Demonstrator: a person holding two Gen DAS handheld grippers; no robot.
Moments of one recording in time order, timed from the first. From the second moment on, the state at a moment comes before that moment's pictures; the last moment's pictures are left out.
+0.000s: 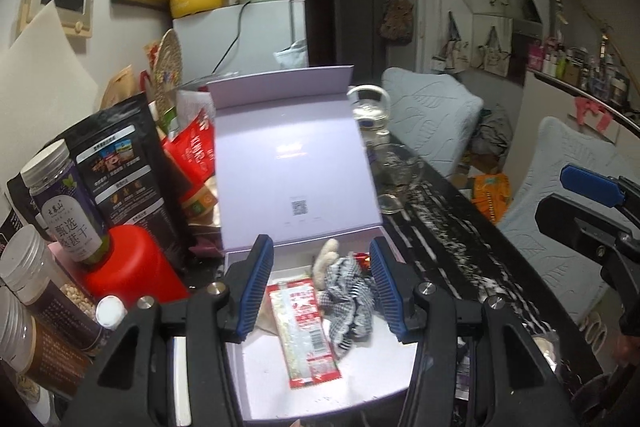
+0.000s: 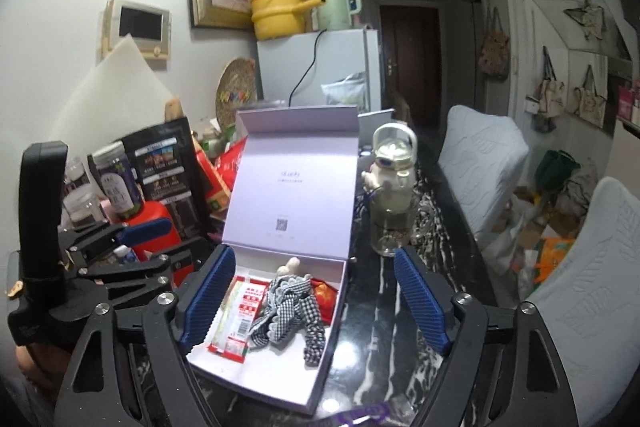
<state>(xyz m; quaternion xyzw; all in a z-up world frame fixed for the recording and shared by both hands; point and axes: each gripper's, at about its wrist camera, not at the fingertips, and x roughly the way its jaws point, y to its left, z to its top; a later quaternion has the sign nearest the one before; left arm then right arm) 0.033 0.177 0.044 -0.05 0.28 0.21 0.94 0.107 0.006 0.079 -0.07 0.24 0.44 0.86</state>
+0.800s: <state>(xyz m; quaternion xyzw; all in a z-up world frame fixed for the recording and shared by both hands) 0.014 0.068 0.040 -0.02 0.28 0.03 0.96 0.052 -0.129 0.058 -0.03 0.28 0.33 0.90</state>
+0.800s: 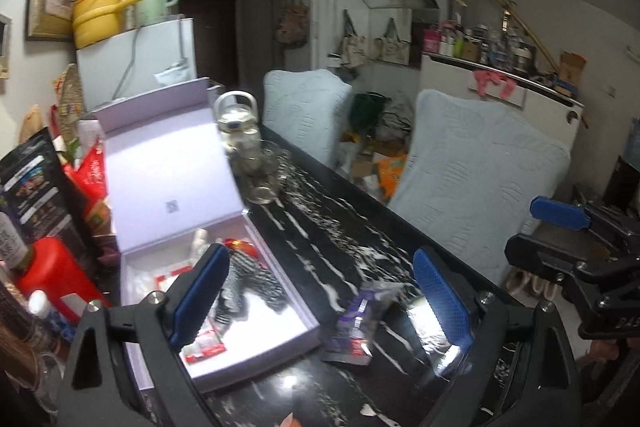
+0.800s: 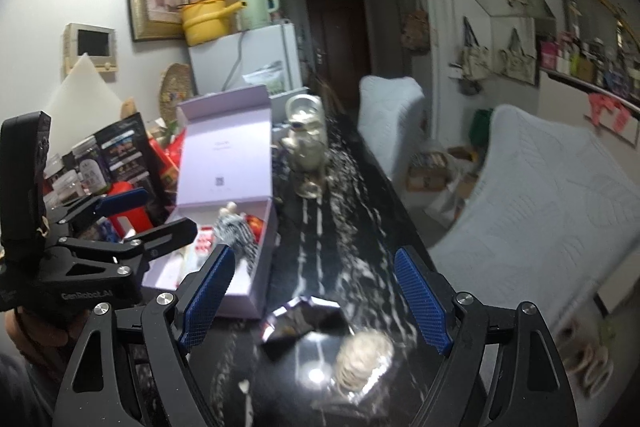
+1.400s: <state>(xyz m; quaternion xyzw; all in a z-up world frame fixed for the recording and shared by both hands) 0.037 0.025 -0.016 -0.02 0.34 -0.06 0.94 0.039 -0.174 -0.012 -0.03 0.34 0.27 0.90</state>
